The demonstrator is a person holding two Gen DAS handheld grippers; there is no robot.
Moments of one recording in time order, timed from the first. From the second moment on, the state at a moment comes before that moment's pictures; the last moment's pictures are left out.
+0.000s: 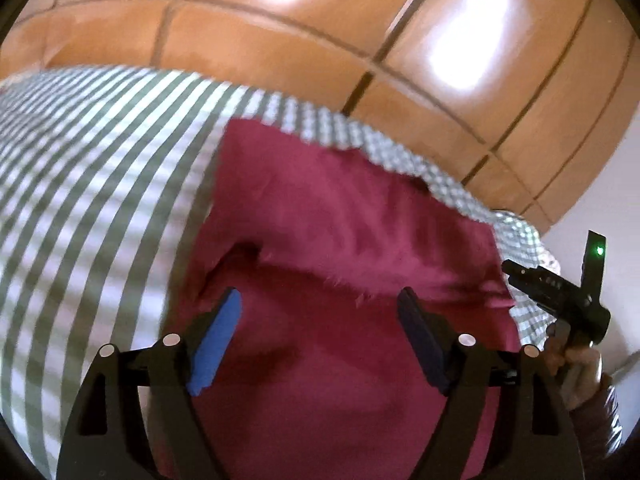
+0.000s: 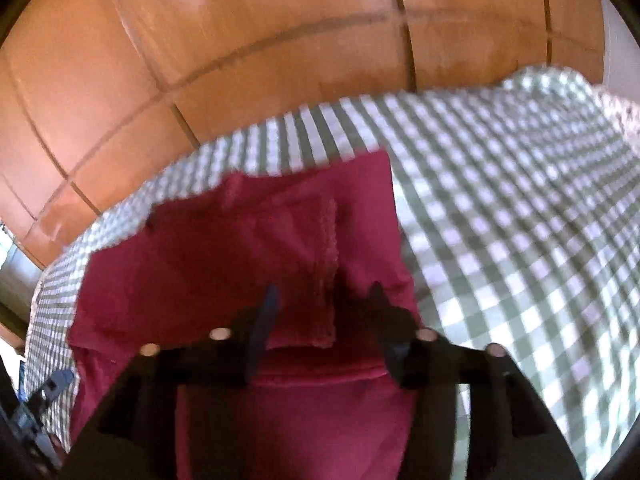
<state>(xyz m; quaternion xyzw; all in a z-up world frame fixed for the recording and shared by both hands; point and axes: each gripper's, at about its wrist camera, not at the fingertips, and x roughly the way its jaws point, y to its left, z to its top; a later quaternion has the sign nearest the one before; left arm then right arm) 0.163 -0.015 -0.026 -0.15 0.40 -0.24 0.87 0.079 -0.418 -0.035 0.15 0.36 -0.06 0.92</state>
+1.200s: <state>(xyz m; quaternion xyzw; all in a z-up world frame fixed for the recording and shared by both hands) 0.305 -0.007 -0.060 -0.12 0.44 -0.06 0.89 0.127 -0.360 -0.081 0.04 0.36 -0.05 0.93</state>
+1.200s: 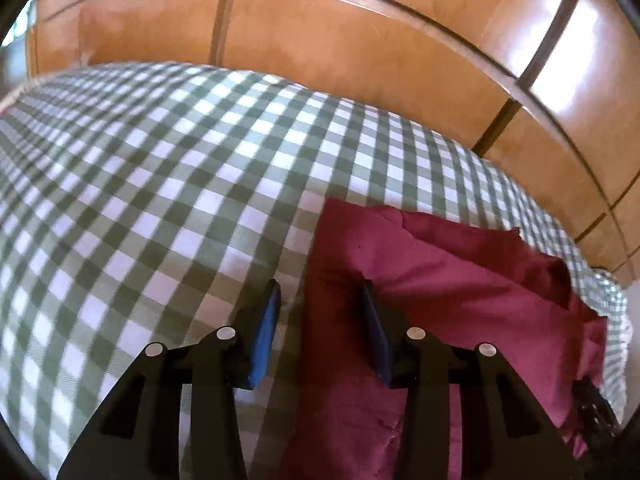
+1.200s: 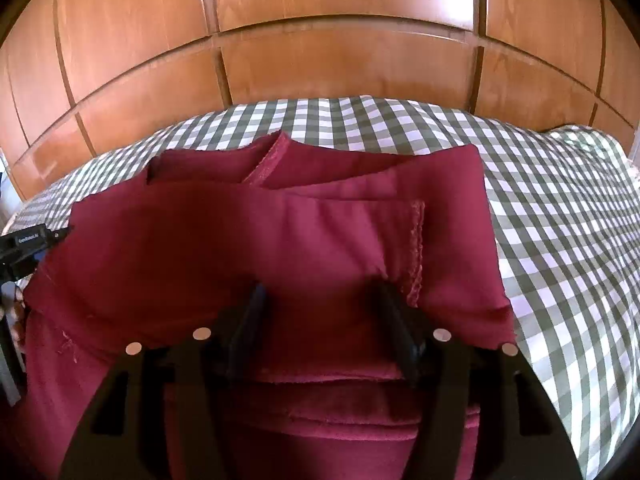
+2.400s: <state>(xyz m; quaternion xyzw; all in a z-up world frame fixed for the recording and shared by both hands) 0.204 -0.059 -0.056 0.00 0.42 -0.07 0.91 0.127 -0.361 -0.081 0.05 0.37 -0.04 0.93</state>
